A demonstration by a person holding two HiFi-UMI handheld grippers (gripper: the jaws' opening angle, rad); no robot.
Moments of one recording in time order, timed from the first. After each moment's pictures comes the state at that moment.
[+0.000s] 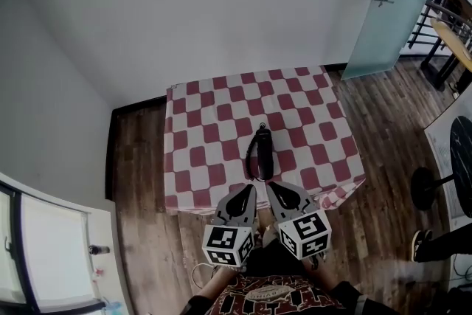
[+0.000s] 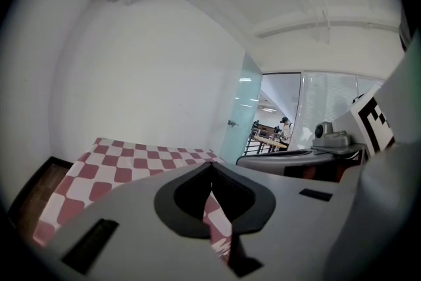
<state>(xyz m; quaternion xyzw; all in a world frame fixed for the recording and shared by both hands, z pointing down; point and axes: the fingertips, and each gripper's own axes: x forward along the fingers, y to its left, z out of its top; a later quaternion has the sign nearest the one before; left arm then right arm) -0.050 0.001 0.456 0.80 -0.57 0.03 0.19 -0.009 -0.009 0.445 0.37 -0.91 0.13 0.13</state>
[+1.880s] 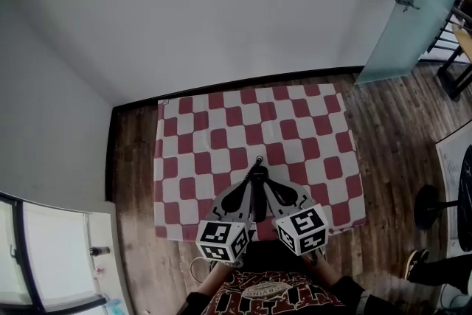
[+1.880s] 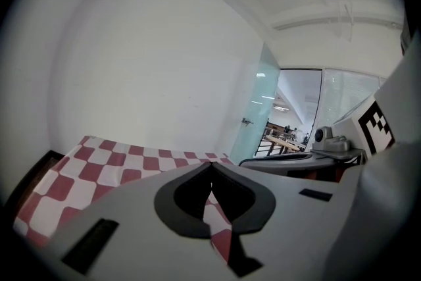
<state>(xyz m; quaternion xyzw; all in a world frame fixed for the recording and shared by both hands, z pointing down) -0.058 -0.174 0.479 0.77 -0.59 0.04 0.23 -0.013 -0.186 0.472 0.32 -0.92 0.17 0.16</state>
